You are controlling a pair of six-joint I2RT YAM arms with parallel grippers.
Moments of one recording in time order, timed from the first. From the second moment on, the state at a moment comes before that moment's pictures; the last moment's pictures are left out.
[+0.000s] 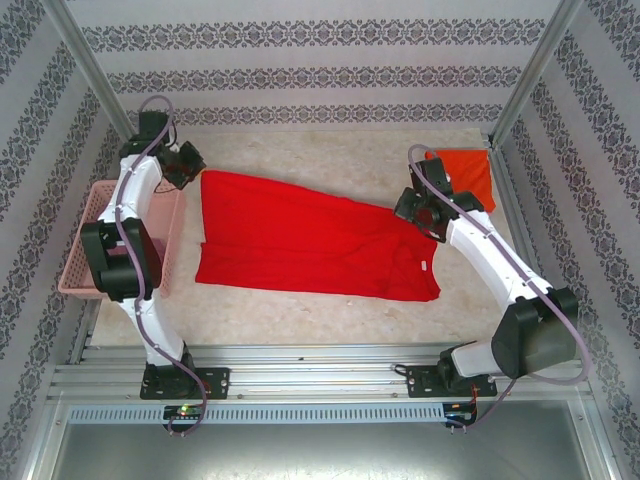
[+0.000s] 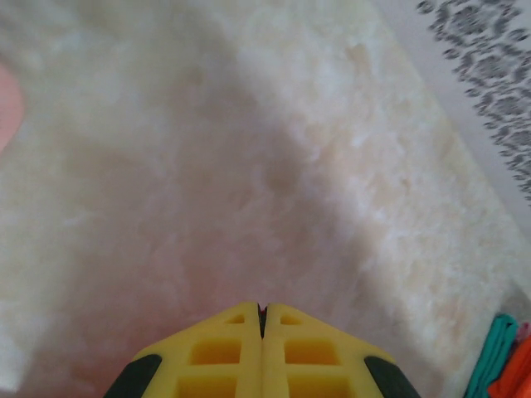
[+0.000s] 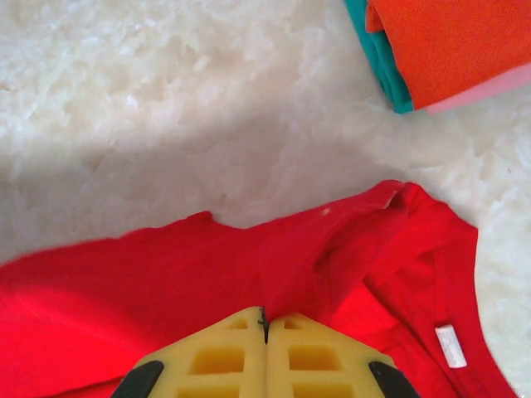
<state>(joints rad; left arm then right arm) 0.17 1.92 1.75 -0.77 0.33 -0.68 0.26 1.40 1.17 -0.71 0.12 0.68</state>
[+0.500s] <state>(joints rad) 0.17 1.81 1.35 -0.76 0.33 -0.68 0.26 1.31 0.90 -0.70 0.08 0.72</state>
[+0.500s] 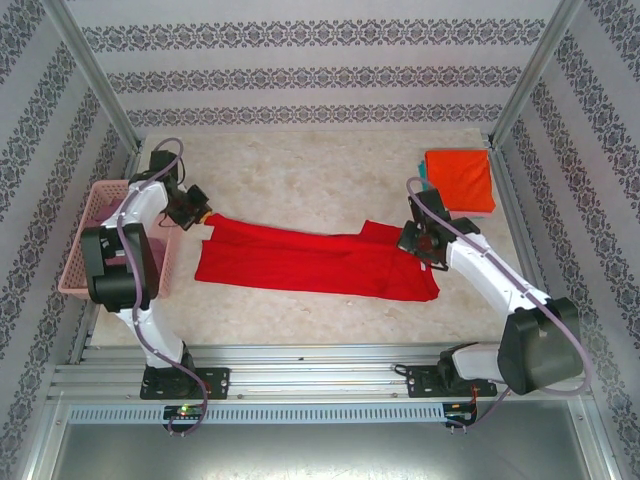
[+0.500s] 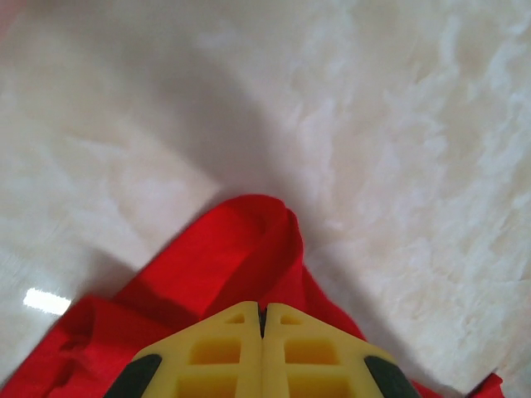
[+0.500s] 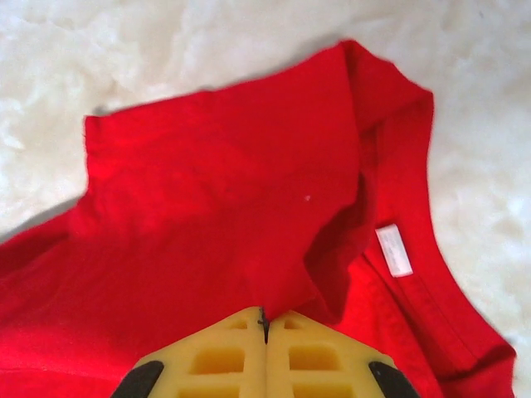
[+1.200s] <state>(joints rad) 0.21 1.68 1.09 -0.69 0.32 -0.68 0.27 1.32 0.80 -0.67 0.07 0.77</state>
